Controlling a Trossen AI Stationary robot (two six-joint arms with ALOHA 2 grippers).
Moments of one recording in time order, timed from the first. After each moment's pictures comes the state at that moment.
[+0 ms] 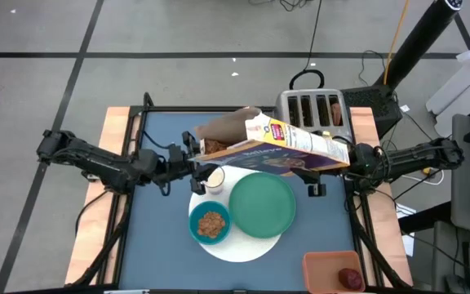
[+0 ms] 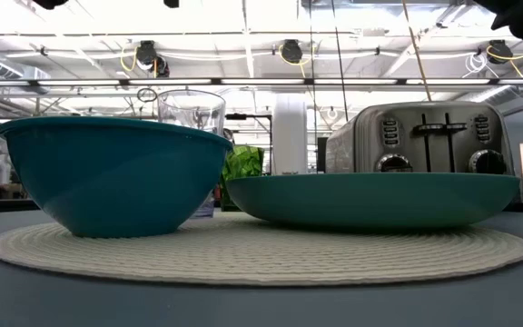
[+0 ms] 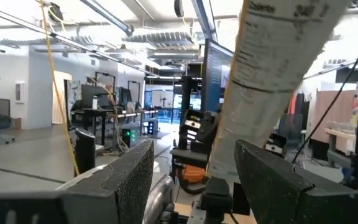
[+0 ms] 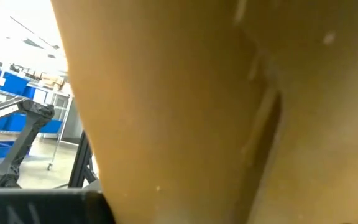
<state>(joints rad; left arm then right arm) -0.18 1.25 0.71 0.92 -0.40 0.09 0.09 0.89 0.39 1.00 -0.03 -0.20</state>
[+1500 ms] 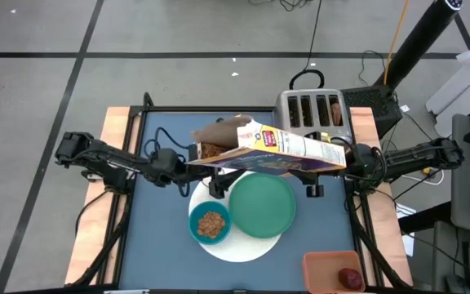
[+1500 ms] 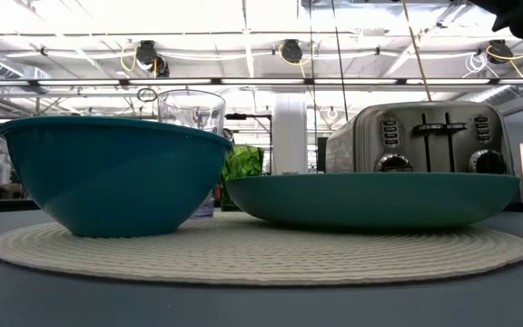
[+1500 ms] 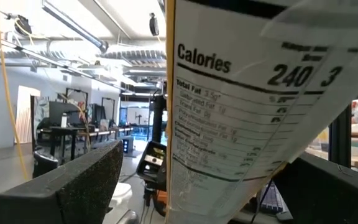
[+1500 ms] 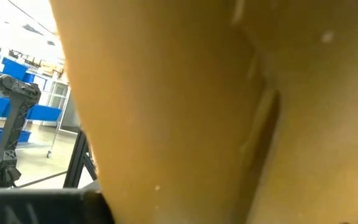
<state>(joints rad) -0.16 1.49 0.94 1.00 -0.26 0.08 0.09 0.89 0.39 0.96 -0.03 -0.23</state>
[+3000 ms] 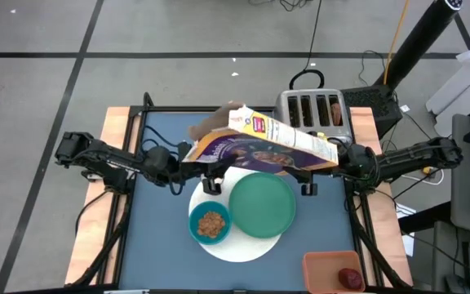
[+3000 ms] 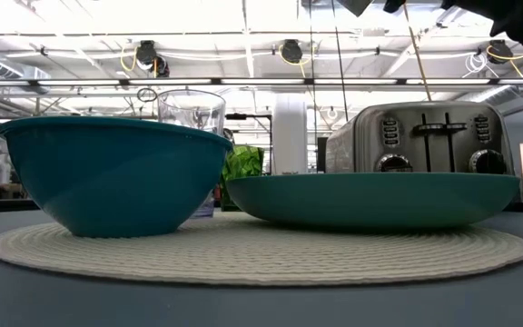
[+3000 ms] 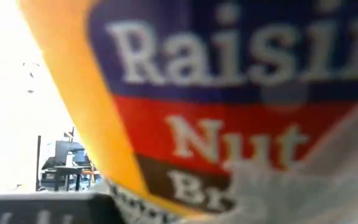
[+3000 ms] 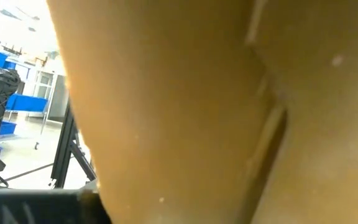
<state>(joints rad) -0.15 1.49 0.94 1.17 -0.25 0.18 0.09 0.94 0.39 0.95 0.03 -0.23</state>
